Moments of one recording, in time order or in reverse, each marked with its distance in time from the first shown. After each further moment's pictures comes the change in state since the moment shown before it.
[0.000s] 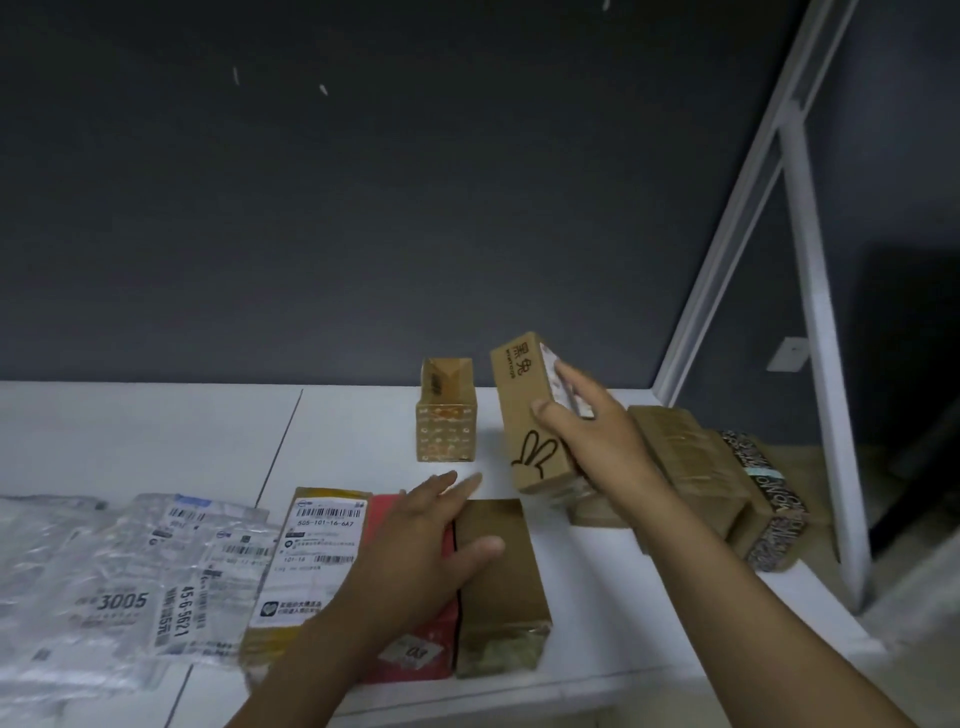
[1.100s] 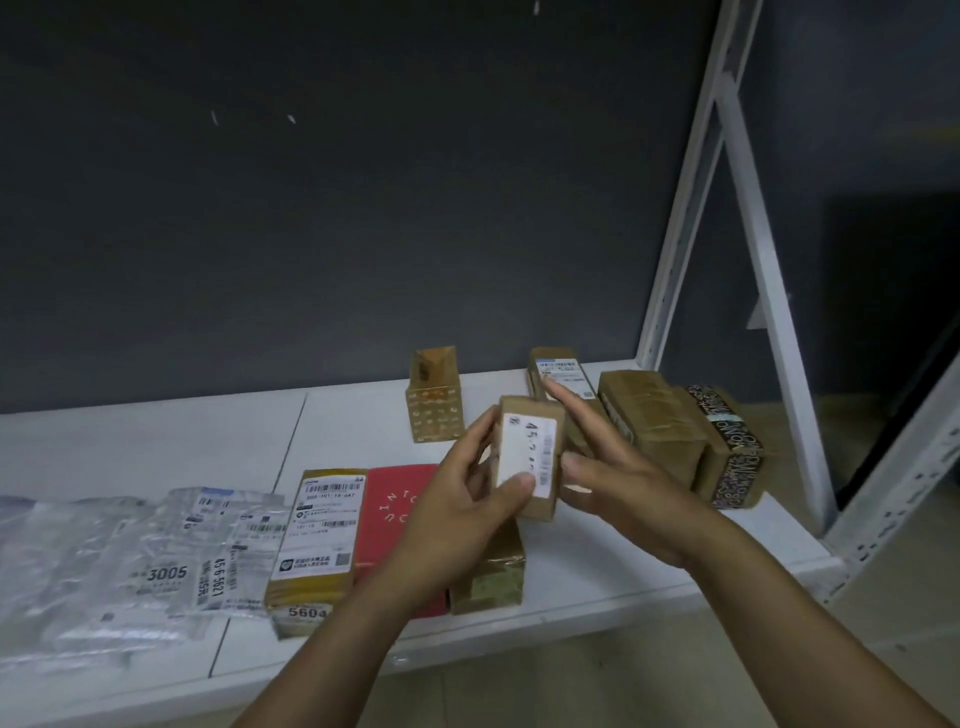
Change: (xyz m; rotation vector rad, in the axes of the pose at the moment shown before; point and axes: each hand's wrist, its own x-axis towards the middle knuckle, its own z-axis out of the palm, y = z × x) left_hand -0.043 0.086 -0.003 -0.801 0.047 0.055; right_hand -0.098 0.015 -0.057 0.397 -0.492 -0.076
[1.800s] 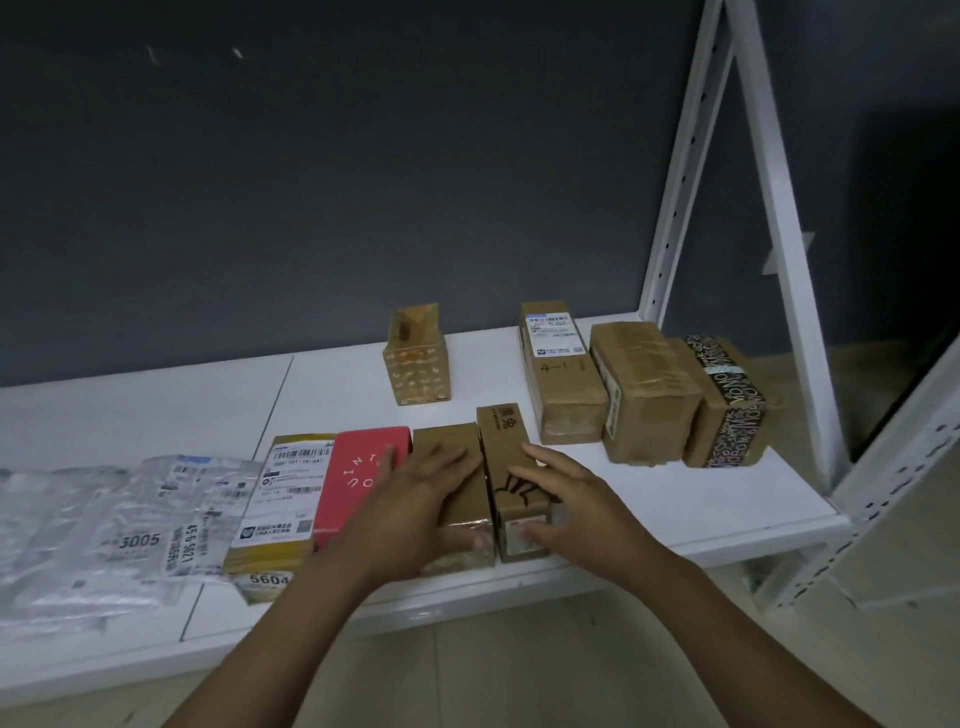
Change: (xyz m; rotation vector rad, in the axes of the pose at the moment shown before) left_hand 0.028 -0.079 -0.014 1.209 -0.303 -0.005; right_hand -0.002 0.113 -0.021 -0.792 0.078 0.016
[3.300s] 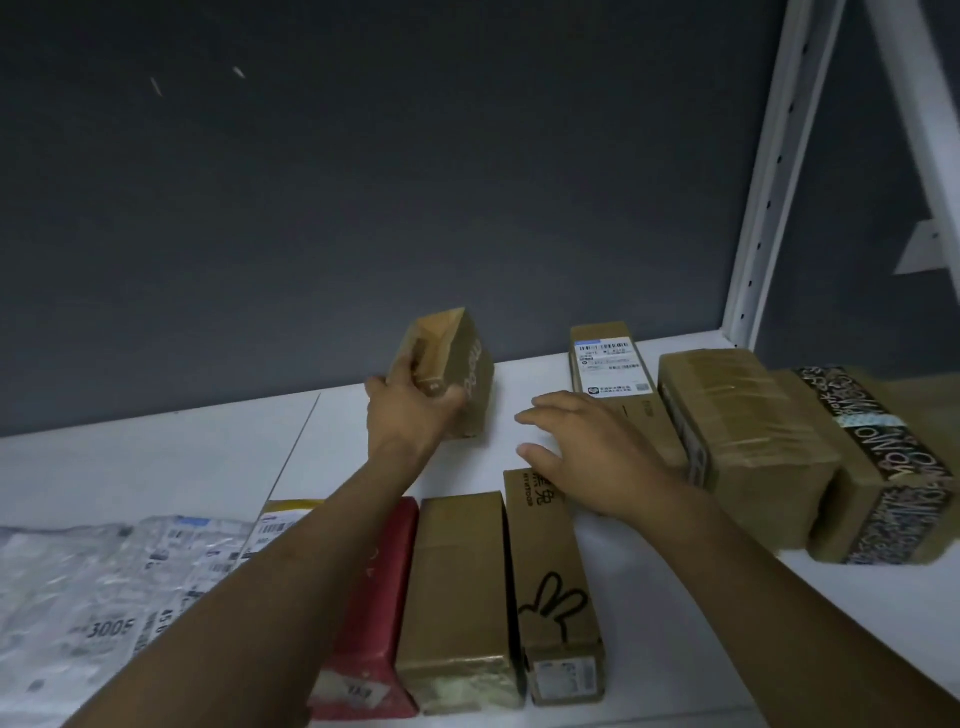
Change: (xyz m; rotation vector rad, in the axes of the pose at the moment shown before) left_hand 0.164 -0.072 -0.026 -0.496 0.651 -0.573; right_hand 0.138 0.004 -0.037 -0.306 0.079 -0.129
